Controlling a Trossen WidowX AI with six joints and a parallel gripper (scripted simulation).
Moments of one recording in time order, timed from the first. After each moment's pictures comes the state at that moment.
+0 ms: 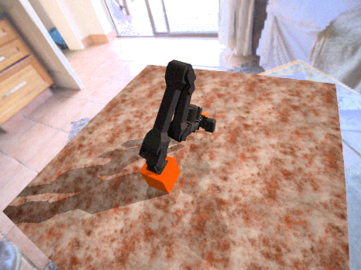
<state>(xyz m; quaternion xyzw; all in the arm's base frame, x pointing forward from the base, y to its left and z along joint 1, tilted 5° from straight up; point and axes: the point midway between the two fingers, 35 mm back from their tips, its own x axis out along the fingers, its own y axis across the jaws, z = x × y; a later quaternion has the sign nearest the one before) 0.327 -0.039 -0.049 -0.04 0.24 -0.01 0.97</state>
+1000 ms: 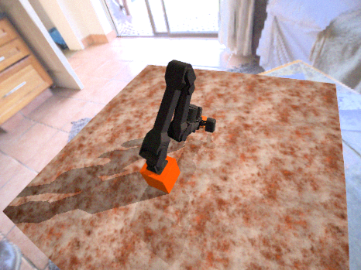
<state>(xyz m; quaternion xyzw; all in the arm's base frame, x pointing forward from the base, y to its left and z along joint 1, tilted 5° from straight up) 0.326 -0.039 -0.049 -0.04 0.24 -0.01 0.97</state>
